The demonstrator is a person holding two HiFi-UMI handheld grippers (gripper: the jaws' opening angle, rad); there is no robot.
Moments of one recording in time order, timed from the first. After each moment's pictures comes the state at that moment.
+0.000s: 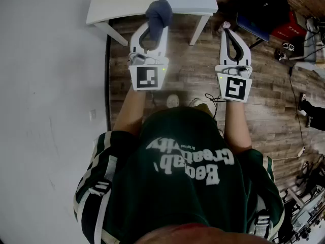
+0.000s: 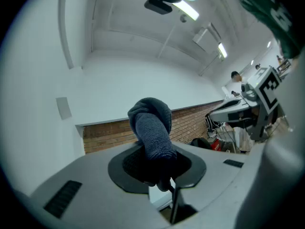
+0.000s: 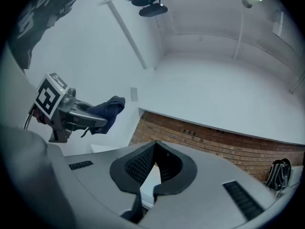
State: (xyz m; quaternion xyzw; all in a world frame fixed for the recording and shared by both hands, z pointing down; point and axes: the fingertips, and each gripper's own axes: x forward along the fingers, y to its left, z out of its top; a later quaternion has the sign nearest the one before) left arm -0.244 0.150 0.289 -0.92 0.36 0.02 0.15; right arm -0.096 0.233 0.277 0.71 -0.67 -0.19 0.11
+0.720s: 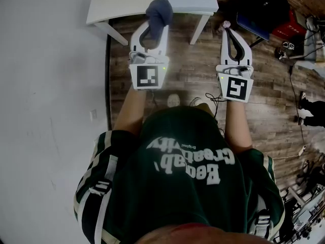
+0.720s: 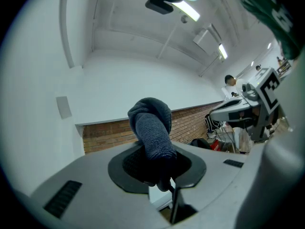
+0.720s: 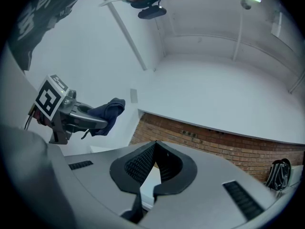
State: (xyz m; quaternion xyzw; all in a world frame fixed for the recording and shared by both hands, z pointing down) left arm -0.248 0.149 0.288 -0.92 0.36 0.02 0.15; right arm -0.101 0.234 0.271 0.71 -0.67 -0.20 0.10
